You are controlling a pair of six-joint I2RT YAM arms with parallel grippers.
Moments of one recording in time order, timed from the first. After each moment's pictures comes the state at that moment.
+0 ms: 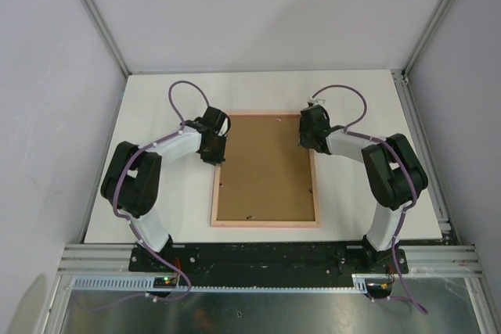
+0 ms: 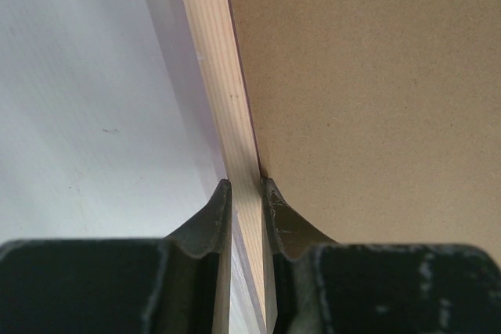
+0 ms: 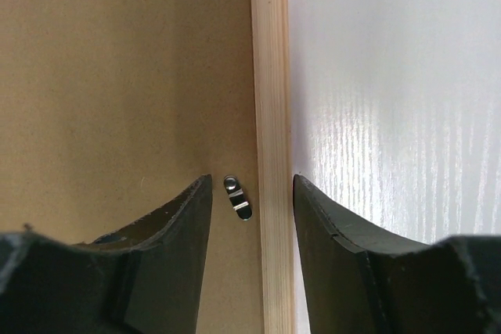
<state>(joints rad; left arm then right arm) -0.43 1.74 1.10 -0.56 -0.03 -0.27 0.44 1.83 1.07 -0.09 0.27 0.41</state>
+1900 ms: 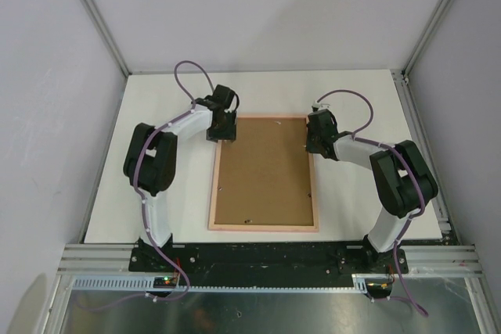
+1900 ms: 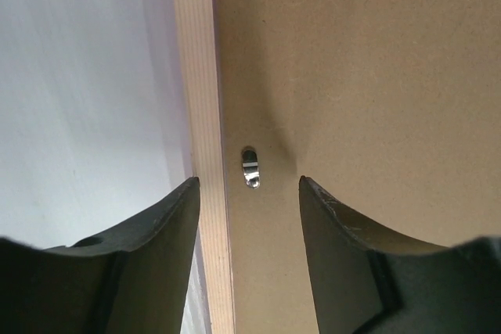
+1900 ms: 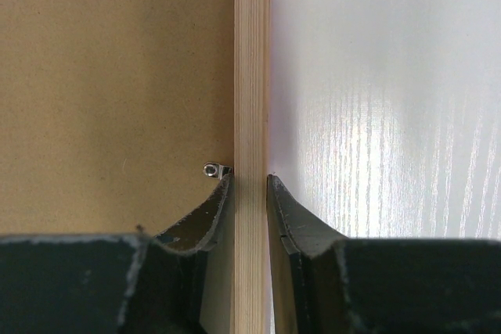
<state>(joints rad) -0.40 1.99 1.47 -0.63 -0.12 -0.37 0.42 1.75 0.96 -0.06 0.19 0.39</state>
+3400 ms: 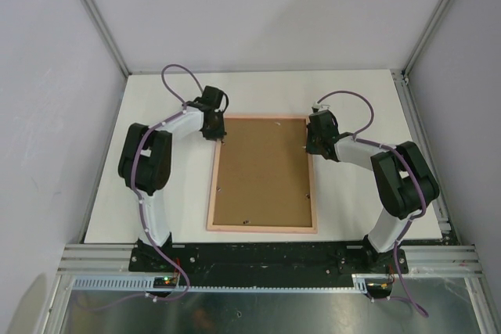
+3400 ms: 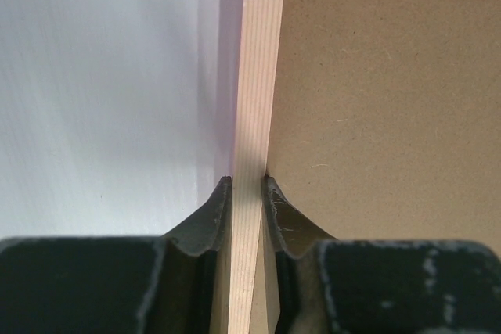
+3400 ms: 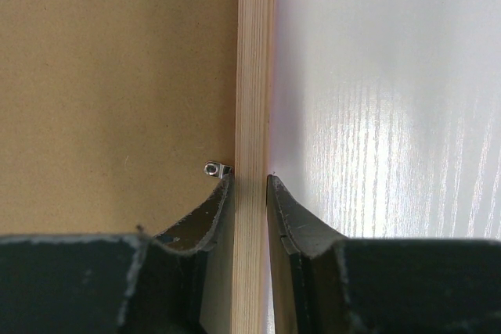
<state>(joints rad) -0.33 1.98 1.40 -0.52 -0.09 -0.39 0.41 1.73 0.95 -0.05 0.16 0.39</state>
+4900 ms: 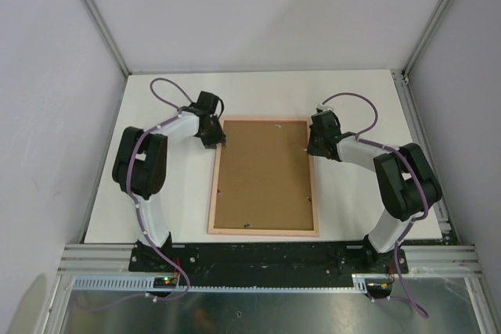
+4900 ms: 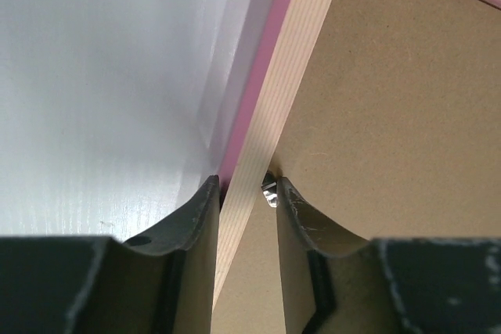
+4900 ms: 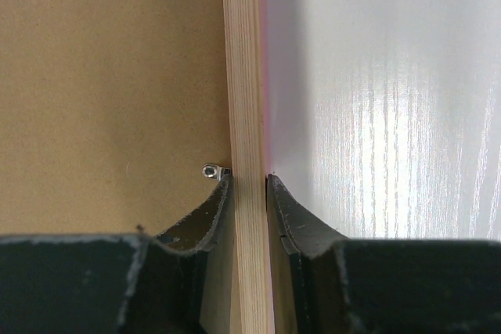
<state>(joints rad) -0.31 1.92 1.30 -0.51 -0.02 -0.63 0.39 1.71 0.94 -0.10 0.14 0.47</state>
